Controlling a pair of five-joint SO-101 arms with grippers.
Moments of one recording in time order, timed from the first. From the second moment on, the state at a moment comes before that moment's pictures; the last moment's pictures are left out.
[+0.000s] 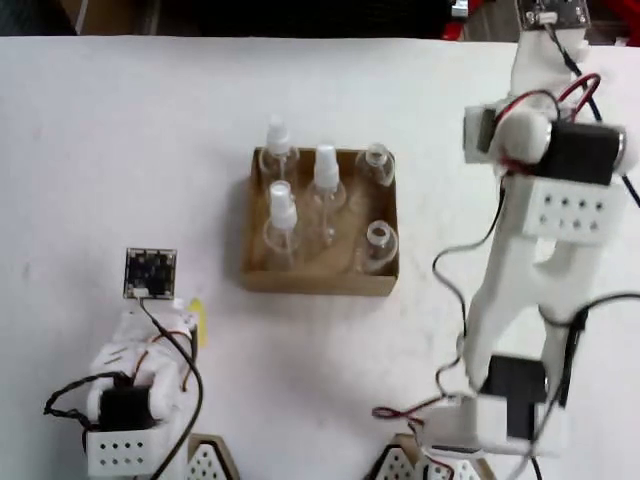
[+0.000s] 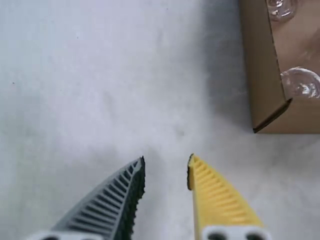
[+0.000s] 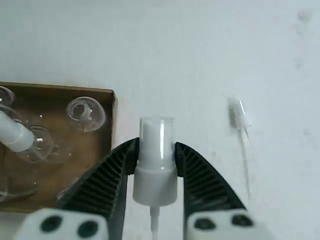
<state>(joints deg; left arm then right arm) -9.8 -103.7 97.1 65.1 -1.6 2.9 -5.0 -36.3 97.8 10.2</state>
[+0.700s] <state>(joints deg) -9.8 -103.7 97.1 65.1 -1.6 -9.2 -24.2 -26.7 93.2 7.9</state>
